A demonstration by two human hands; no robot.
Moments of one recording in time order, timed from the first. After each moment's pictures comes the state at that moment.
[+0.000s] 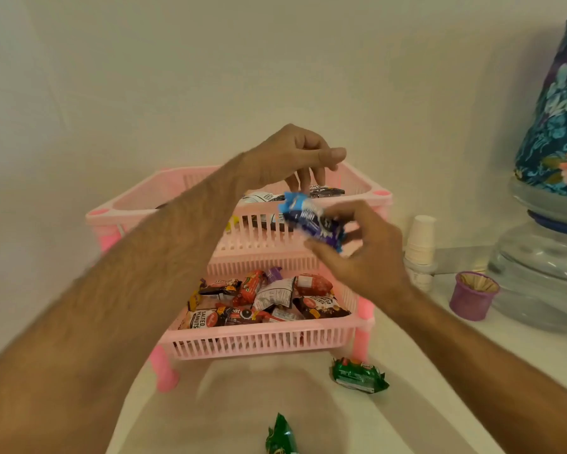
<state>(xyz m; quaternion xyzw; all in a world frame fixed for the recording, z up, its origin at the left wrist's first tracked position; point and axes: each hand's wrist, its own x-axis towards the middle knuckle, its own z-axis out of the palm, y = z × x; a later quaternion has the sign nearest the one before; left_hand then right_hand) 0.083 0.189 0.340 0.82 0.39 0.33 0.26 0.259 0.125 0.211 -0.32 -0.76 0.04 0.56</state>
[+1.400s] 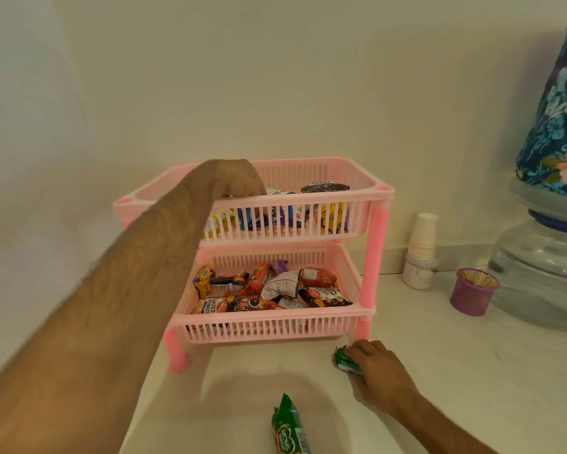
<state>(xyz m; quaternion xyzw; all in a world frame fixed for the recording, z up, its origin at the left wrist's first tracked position) 0.017 0.169 0.326 0.68 0.71 0.12 0.15 0.317 0.117 -0.026 -0.51 -0.85 0.00 0.08</state>
